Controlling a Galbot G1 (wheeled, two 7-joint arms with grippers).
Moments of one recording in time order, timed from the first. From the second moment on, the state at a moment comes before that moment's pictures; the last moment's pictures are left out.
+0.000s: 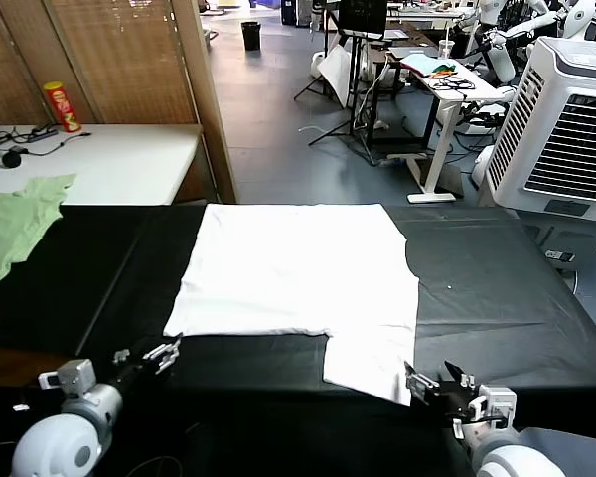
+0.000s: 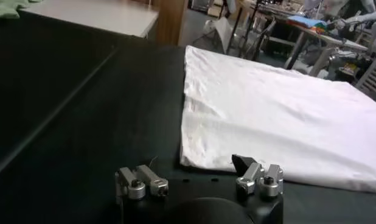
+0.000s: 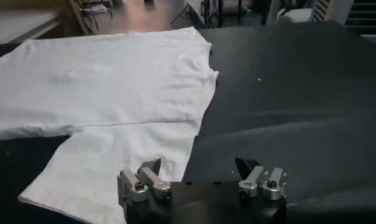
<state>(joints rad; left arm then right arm) 1.51 -1.10 -0.69 -2.05 -0.74 0.54 -0.13 -1.59 1.34 0.57 2.21 0.25 -0.67 0.09</state>
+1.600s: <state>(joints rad) 1.72 -1.15 -0.73 -2.22 -0.68 0.48 -0.16 -1.79 1.36 0.59 2.37 0.20 -0.60 0.13</state>
